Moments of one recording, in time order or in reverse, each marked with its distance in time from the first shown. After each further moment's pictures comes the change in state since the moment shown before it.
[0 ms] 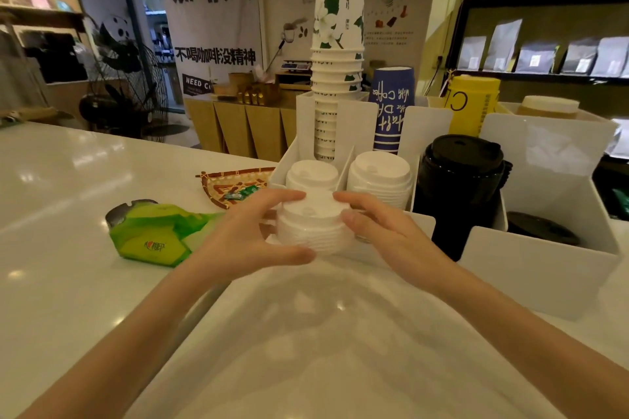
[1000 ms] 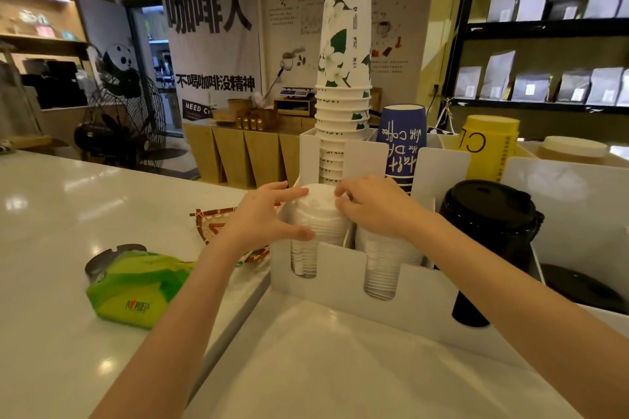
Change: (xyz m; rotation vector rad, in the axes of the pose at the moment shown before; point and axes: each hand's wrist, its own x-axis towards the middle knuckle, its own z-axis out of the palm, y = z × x) left_hand 0.111 -0.034 -0.017 0.224 0.093 -0.060; right_hand 0.126 -0.010 -0.030 -0.947 -0.009 -0.011
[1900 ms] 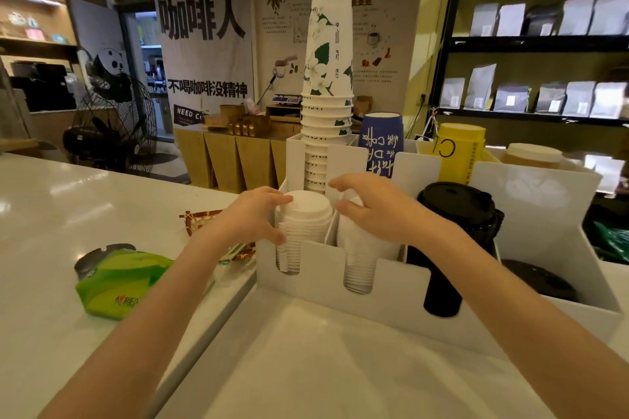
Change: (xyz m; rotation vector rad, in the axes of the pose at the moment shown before) left_hand 0.002 0.013 -0.005 0.208 -0.193 -0.020; right_hand -0.043 -0.007 -0.032 0.154 0.007 -0.048
